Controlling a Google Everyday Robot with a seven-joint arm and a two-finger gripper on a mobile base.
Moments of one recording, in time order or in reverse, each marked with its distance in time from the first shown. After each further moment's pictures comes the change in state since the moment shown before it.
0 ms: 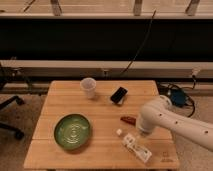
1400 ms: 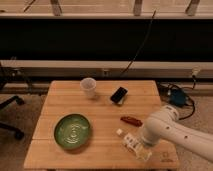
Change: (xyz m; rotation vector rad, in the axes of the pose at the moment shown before) arm 0.012 0.049 -0.001 0.004 -0.015 0.032
